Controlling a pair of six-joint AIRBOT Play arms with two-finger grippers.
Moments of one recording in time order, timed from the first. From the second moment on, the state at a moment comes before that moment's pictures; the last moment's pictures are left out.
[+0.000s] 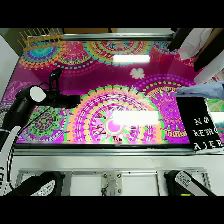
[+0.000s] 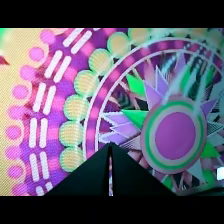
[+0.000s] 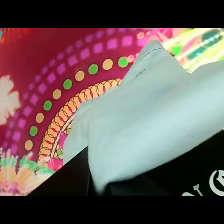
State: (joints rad) left arm -0.14 -1.18 1.05 1.20 -1.02 -1.59; right arm -0.72 -1.14 1.26 -0.99 1.00 1.43
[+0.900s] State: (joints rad) left arm -0.14 -1.18 1.05 1.20 -1.02 -1.59; right arm -0.62 -0.80 0.86 -1.34 1.17 1.54
